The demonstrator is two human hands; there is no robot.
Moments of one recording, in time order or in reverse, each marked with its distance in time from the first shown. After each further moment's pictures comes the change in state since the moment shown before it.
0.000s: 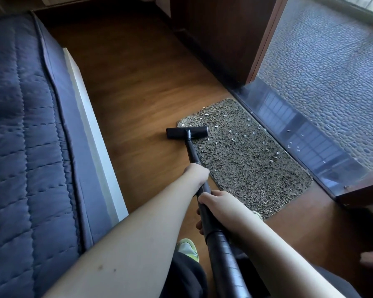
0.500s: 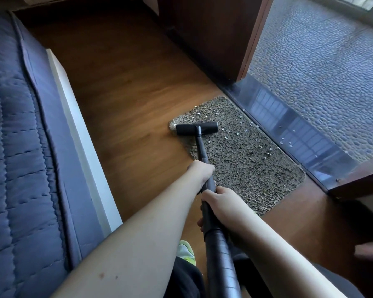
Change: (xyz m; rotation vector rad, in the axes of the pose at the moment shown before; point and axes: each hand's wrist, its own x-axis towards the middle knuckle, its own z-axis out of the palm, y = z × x) left_hand 0.009 0.014 0.027 -0.043 -0.084 0.060; right_hand 0.005 -0.003 -0.018 -0.041 0.104 -0.066
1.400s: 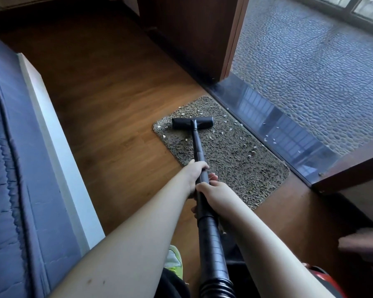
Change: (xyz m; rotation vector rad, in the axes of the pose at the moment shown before) left_hand 0.002 0.008 0.038 -0.380 -0.247 -0.047; right_hand 0.033 0.006 -0.042 0.206 0.044 0.055
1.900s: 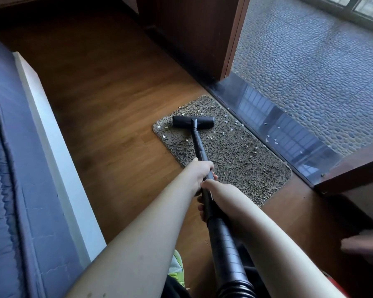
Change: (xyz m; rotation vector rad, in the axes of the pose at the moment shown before) left_hand 0.007 0.013 0.013 0.135 0.029 0.030; right_hand -0.009 -0.014 0.000 0.211 -0.020 0.111
